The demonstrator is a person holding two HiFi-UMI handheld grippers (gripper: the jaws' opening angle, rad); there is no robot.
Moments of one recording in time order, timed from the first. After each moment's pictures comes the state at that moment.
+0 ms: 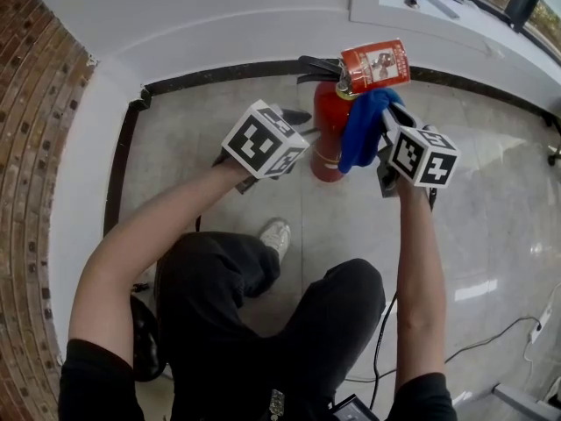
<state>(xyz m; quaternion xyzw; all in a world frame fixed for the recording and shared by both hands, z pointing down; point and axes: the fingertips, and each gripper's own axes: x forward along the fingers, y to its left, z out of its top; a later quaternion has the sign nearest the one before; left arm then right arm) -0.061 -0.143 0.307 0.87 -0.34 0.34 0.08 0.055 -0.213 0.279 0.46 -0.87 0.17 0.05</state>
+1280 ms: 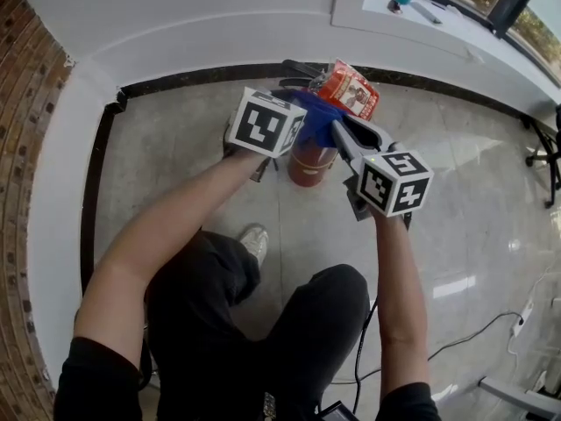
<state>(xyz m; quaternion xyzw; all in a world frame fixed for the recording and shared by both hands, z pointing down) -0.076 -0.217 0.282 0.83 -0.50 0.24 0.10 0.006 -0.167 0.268 0.38 -0.91 0.13 0.09</state>
